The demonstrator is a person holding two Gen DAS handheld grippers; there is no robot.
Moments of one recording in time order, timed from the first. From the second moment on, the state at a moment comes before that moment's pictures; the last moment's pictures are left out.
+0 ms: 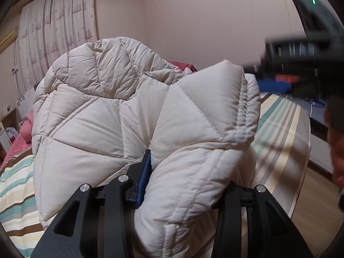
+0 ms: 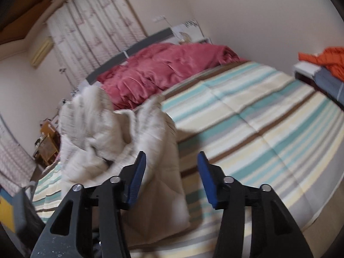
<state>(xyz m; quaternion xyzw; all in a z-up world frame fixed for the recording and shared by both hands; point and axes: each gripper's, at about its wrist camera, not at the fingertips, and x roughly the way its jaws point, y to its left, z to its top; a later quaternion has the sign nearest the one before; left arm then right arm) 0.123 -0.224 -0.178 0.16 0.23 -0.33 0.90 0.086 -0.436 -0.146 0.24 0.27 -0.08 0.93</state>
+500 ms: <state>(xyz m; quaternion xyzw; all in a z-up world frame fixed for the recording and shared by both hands) 0.101 -0.126 -0.140 0.02 0.24 -0.36 0.90 0.128 -0.424 -0.191 0.22 0.37 -0.05 0.90</state>
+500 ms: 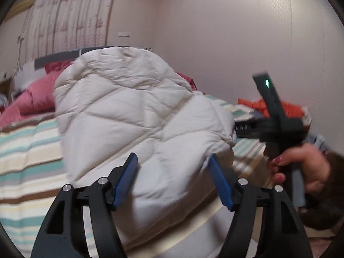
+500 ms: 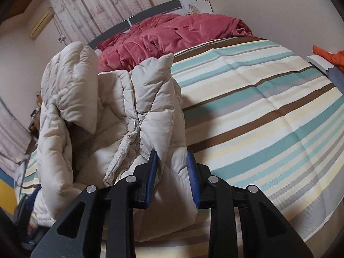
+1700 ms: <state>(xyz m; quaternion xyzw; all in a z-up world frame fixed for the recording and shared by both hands) 0.193 -0.130 -0.145 0.01 0.31 -0.24 0.92 0.148 -0.433 -0.107 0.20 0.31 0.00 0.93</state>
